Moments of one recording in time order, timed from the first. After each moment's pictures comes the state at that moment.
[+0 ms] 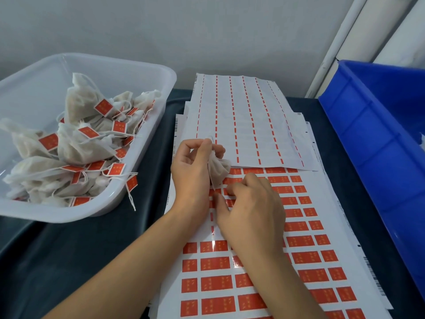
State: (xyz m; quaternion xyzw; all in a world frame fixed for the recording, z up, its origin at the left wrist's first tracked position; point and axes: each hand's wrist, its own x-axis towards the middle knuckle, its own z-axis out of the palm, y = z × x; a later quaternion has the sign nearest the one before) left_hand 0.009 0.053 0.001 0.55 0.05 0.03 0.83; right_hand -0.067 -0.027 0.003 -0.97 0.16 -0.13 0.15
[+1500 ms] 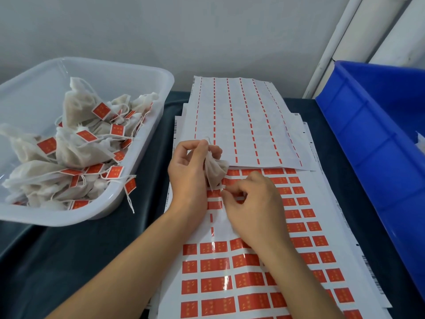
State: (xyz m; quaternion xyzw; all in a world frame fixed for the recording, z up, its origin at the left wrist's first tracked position) left_hand 0.012 0.056 -0.003 0.55 0.06 0.02 0.83; right_hand -0.057 -0.051 -0.007 -0.94 0.14 -0.13 0.29
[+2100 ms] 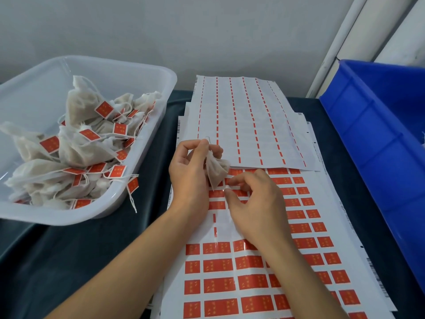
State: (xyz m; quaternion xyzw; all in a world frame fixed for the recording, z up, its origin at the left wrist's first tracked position) left_hand 0.014 0.057 -0.002 0.55 0.08 0.01 0.83; right_hand -0.052 -0.051 -0.013 -0.92 0.15 -0.14 0.33
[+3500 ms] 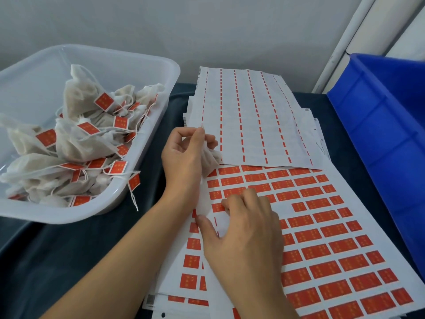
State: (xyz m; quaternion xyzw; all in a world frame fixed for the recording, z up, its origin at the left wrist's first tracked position) left_hand 0.033 0.074 -0.001 0.61 0.05 0.06 0.79; right_hand -0.096 0.003 0.002 -0.97 0.16 -0.07 0.14
